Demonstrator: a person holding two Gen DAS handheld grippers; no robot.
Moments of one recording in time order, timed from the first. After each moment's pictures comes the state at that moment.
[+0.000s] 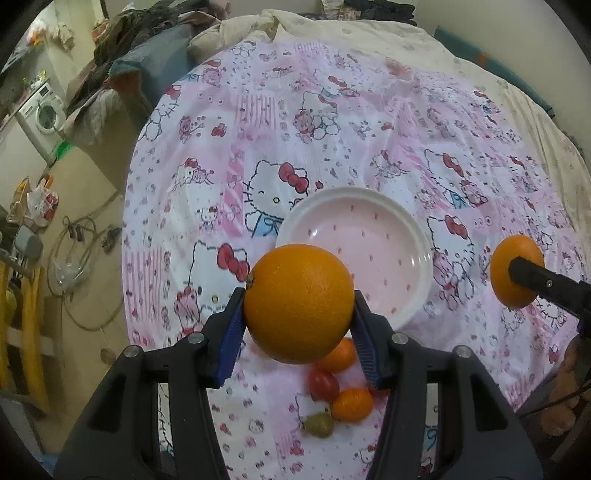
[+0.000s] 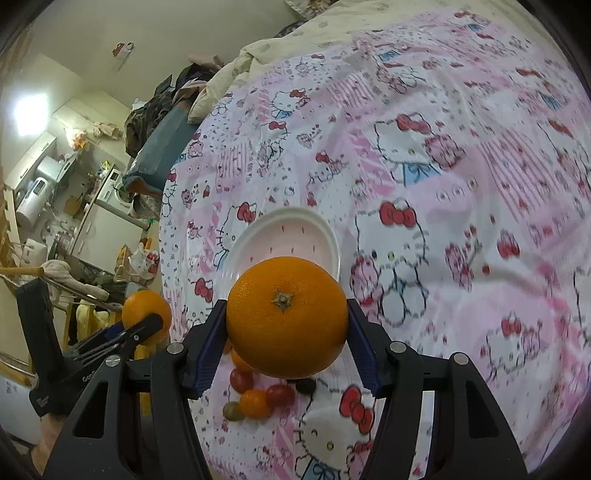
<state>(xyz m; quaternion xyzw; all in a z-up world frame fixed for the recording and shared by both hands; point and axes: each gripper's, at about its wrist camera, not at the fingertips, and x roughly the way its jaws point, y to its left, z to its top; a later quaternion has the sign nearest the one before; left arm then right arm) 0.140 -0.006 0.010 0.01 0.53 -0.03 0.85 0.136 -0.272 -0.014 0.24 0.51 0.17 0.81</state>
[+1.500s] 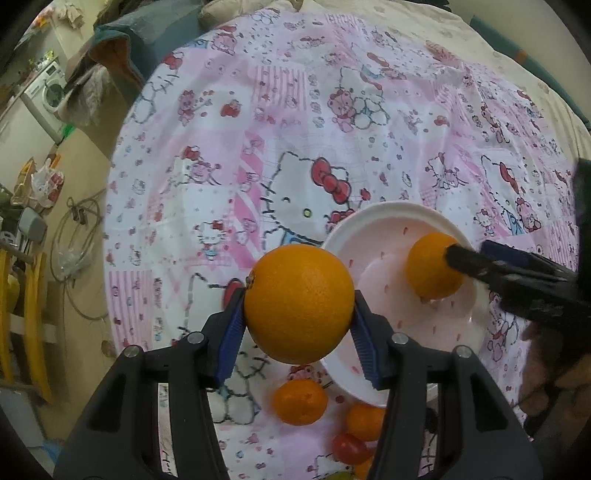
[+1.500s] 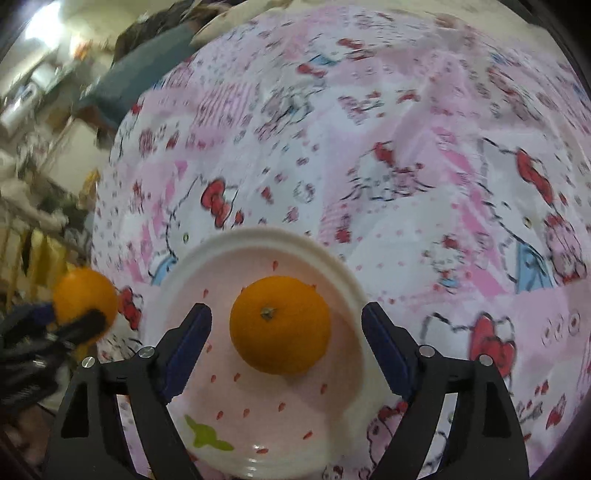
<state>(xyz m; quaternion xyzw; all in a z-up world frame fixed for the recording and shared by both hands) 0.215 0.010 -0.046 0.00 0.57 0.01 0.82 0.260 -0.196 -0.092 0.12 0.56 0.20 0.80</state>
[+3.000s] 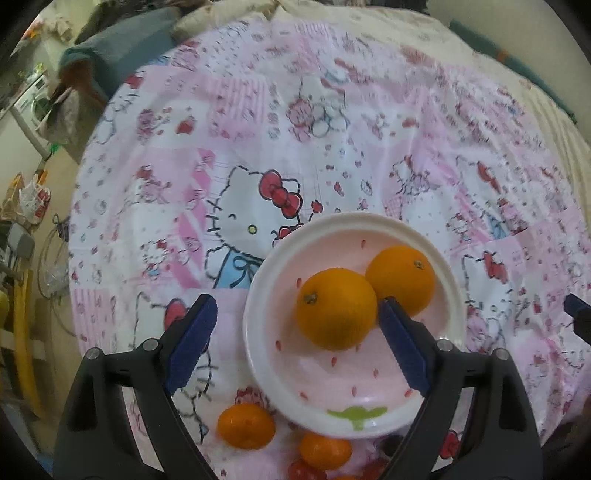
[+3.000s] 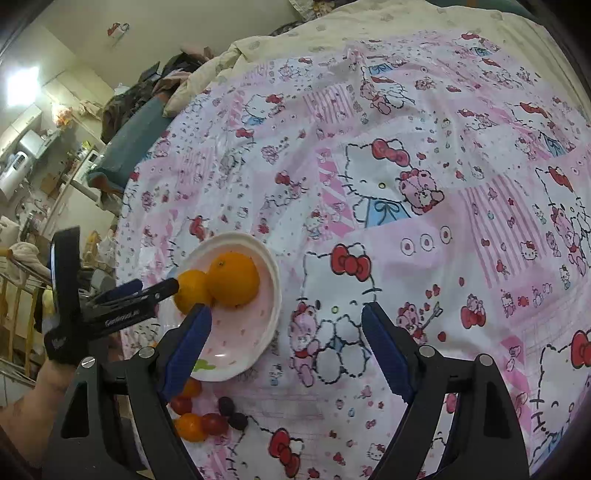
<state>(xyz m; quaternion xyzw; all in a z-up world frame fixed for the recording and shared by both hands) 0.217 -0.024 -0.051 0.00 0.54 -0.02 0.84 0.174 -0.299 -0.028 0.19 0.50 0.15 0.83</state>
